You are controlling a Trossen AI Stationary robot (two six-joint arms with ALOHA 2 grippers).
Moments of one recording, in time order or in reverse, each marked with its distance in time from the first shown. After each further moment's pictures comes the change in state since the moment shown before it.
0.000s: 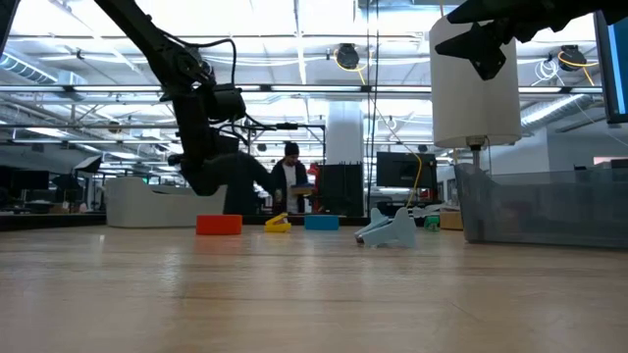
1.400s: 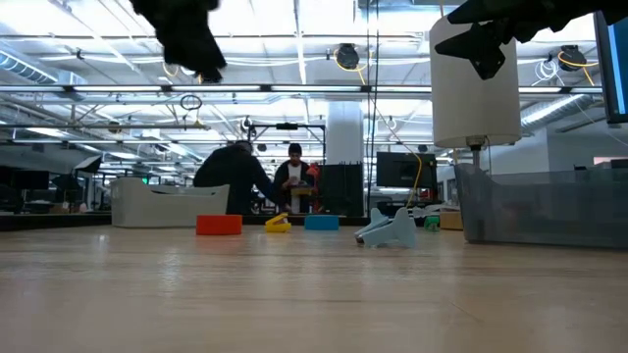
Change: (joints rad) left arm -0.611 -0.568 0.001 -0.140 -0.063 -0.129; right arm 0.000 0.000 0.000 0.000 -0.001 -0.020
